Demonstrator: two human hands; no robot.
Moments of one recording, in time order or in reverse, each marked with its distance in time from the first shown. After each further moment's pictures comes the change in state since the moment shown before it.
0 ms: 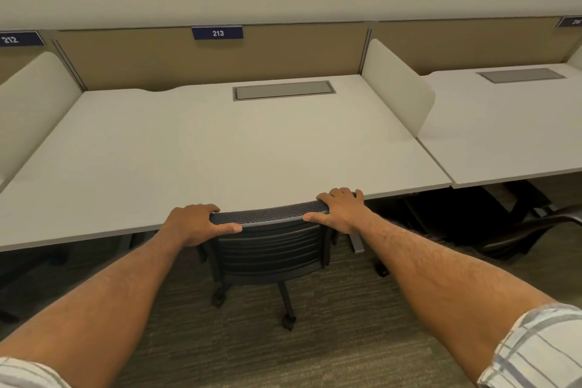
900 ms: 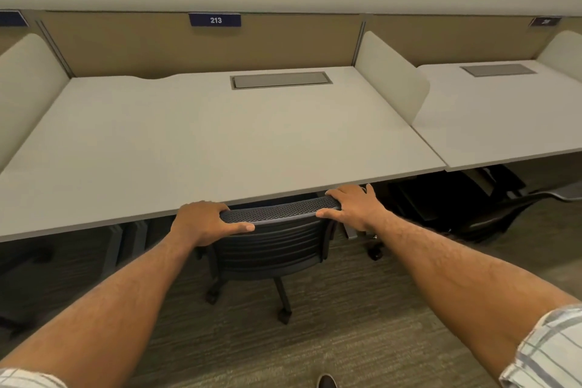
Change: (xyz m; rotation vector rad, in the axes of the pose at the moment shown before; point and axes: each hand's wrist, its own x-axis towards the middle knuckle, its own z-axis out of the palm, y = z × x) left_hand -0.028 -0.036 0.021 0.004 0.133 0.162; right_hand -0.039 -0.037 0.017 0.057 0.010 0.052
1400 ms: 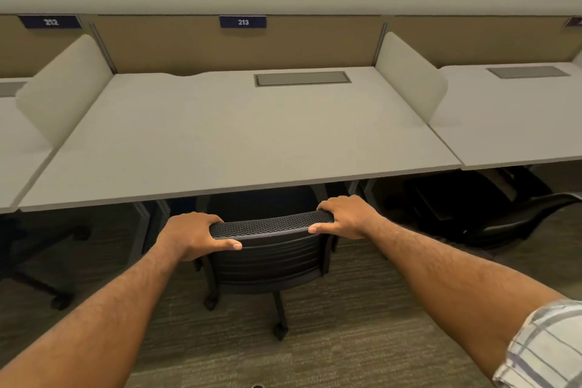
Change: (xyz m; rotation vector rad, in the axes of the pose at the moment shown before) left_hand -0.106 -0.017 -0.005 -0.002 -0.076 -0.044; right_hand -0.038 -0.046 0.023 -0.103 0.043 -0.306
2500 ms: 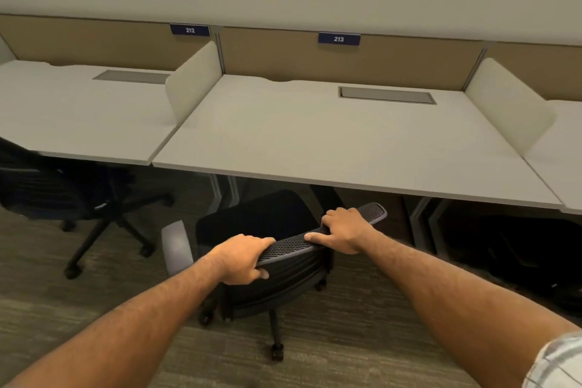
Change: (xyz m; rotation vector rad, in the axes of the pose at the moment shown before) left_hand -0.143 -0.028 0.029 -0.059 -0.152 0.072; right_hand 0.012 -0.182 0.006 -0.085 -0.039 -0.194
